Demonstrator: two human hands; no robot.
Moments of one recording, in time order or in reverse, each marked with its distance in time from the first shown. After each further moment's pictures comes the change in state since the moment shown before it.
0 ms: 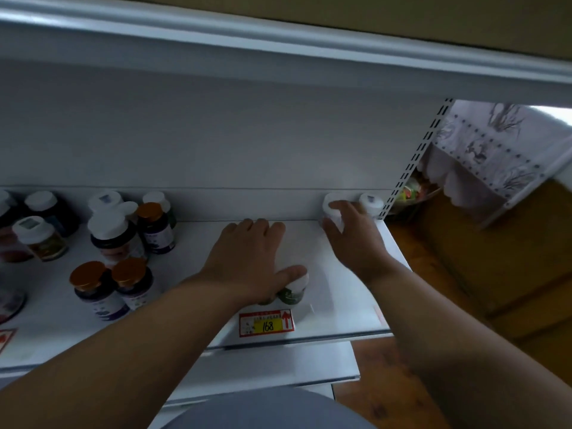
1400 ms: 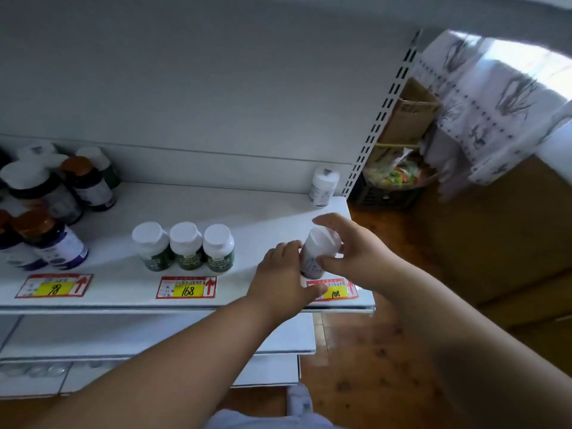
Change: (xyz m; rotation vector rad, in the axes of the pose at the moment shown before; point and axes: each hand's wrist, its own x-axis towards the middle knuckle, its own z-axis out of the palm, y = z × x) left_hand 0.023 0.176 0.111 -0.563 -0.072 -0.285; right_hand -0.044 0.107 -0.082 0.211 -0.484 -0.080
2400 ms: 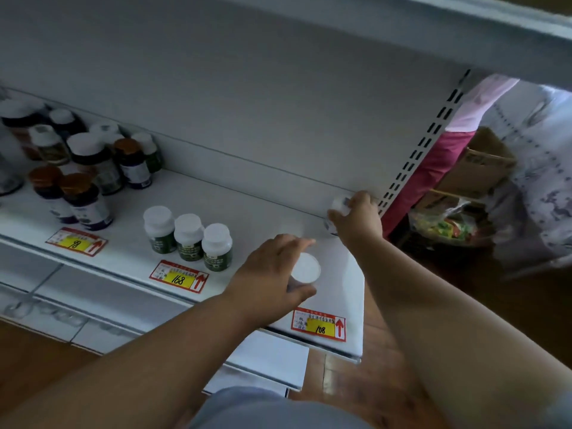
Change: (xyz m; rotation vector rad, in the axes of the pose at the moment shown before) left_hand 0.003 0.026 -0.022 0.134 0.181 0.023; right_hand 0.141 0.040 -0.015 -0.097 0.290 0.163
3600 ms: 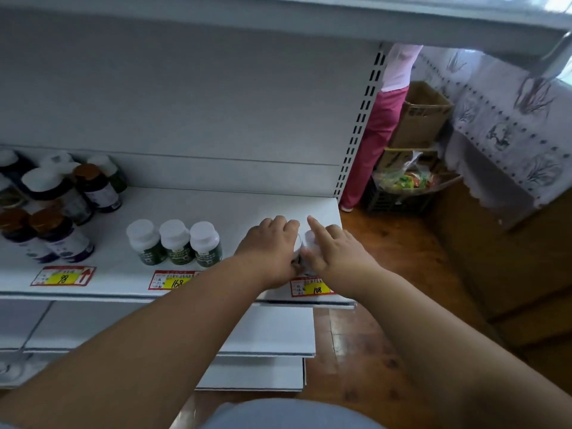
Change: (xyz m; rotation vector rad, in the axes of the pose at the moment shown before) left_hand 0.024 0.014 -0.008 0.361 -0.242 0.126; right_hand -0.154 0.012 -0.026 -0.274 -0.279 -0.232
